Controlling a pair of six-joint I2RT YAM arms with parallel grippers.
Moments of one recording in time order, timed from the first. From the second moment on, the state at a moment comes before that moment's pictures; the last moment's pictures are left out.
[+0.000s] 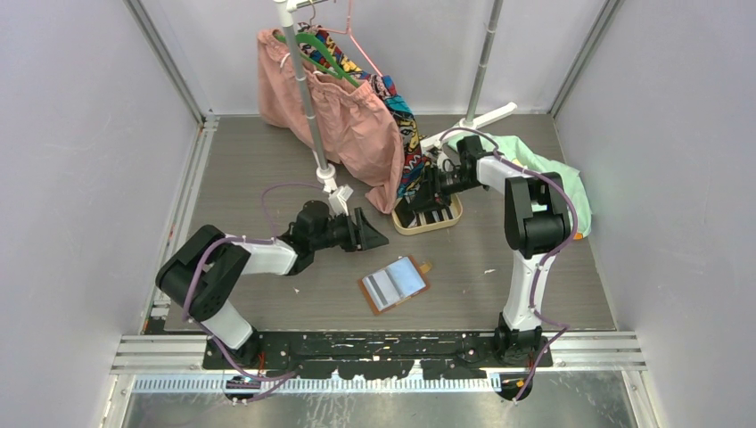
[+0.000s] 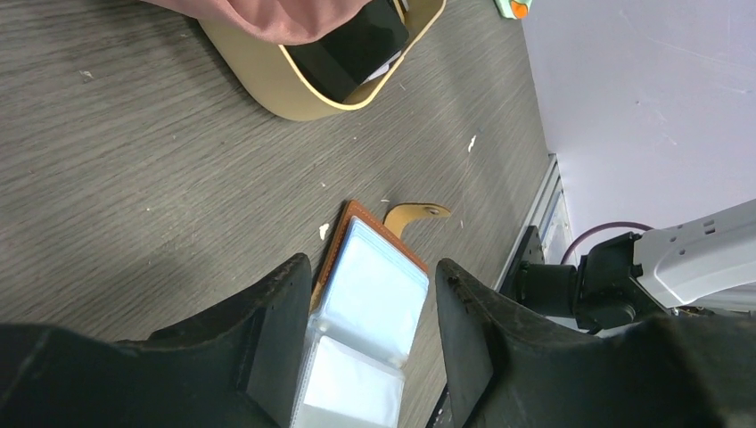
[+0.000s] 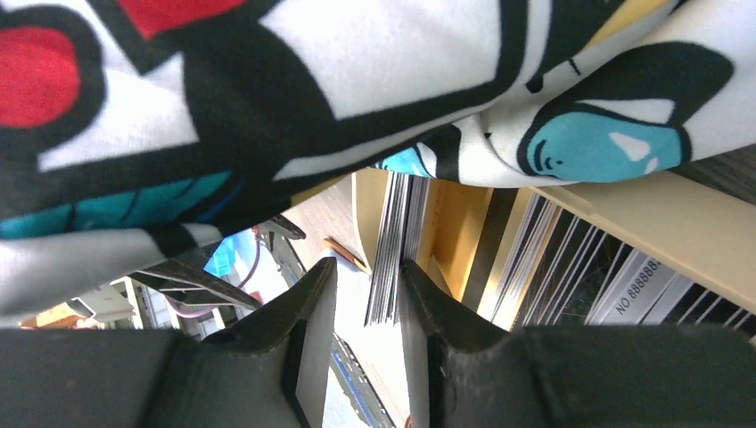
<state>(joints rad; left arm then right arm) -0.62 1.61 0.57 0.67 0.46 -0.81 0.15 2.05 1.39 -0.58 -0.99 0.17</state>
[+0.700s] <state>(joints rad) -0.62 1.65 0.61 0.68 0.47 -0.82 0.22 2.08 1.37 -0.53 -0.95 0.27</state>
